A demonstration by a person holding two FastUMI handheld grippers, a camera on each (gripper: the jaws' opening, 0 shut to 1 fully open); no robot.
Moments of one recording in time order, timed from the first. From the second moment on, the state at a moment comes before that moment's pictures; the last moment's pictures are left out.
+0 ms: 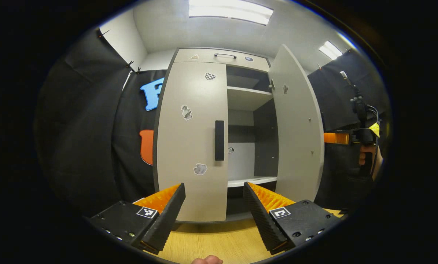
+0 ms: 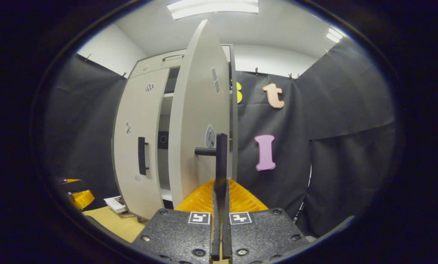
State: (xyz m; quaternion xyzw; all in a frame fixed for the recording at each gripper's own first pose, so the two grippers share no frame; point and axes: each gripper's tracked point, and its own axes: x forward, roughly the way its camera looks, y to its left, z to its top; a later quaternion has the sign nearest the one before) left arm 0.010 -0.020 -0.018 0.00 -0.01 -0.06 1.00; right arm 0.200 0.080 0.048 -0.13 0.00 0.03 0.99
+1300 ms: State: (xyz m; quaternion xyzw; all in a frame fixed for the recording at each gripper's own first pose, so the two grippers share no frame) left arm 0.022 -0.004 -0.032 -0.04 0.00 -0.03 1.00; right arm 0.097 0.078 0.018 -0.12 0.02 0.02 0.99
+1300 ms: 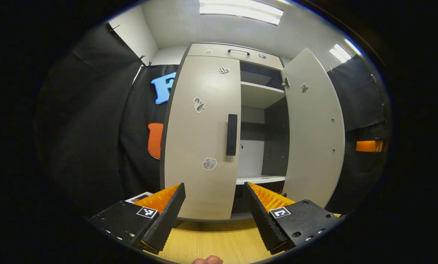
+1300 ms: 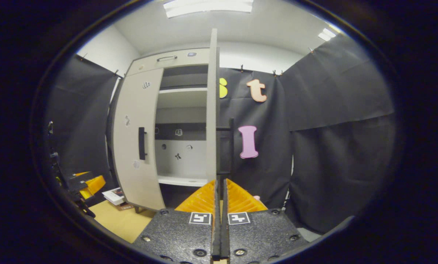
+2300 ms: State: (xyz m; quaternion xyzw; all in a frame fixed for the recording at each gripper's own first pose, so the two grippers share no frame) left arm 0.090 -0.019 0.043 -0.02 -0.04 -0.05 1.00; right arm 0.147 0.102 -0.035 -0.12 0.08 0.03 0.99
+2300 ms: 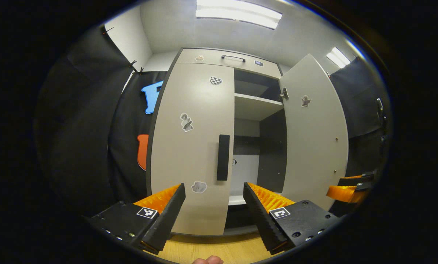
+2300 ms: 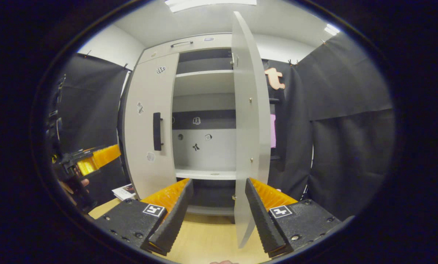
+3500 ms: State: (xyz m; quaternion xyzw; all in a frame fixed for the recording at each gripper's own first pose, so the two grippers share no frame) left arm 0.266 -0.056 0.034 0.00 0.05 -0.03 1.00; right arm 0.140 0.078 -0.040 -0.08 0.08 0.02 0.99
